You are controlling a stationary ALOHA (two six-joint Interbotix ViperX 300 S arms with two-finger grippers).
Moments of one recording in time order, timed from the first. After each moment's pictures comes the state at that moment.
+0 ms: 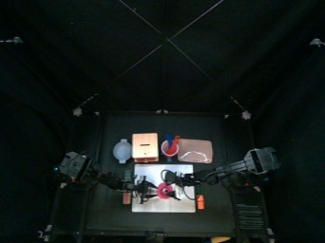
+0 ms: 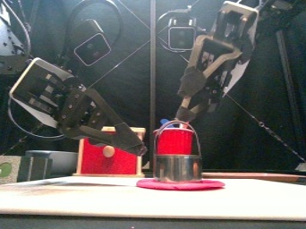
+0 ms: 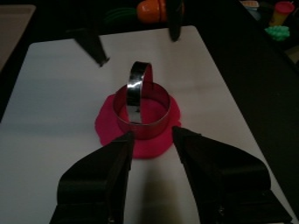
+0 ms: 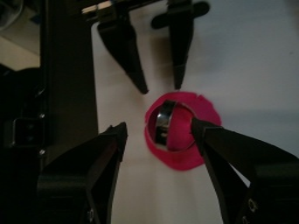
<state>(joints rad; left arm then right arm) -0.33 0.26 0.87 -0.35 -0.77 0.20 0.15 -0.02 0.58 0.35 0.30 0.06</state>
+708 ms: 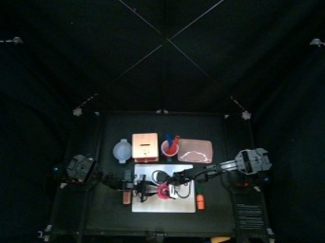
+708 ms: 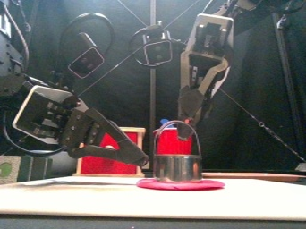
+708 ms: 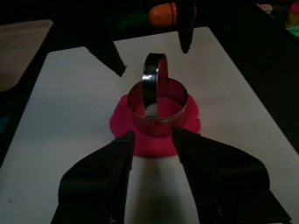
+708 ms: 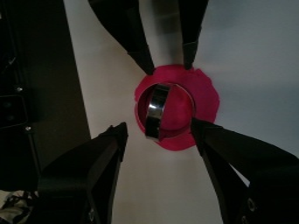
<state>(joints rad) -0.33 0.36 0.88 -0.35 -0.93 0.23 0.10 0.12 0.43 0.22 0.52 0.17</state>
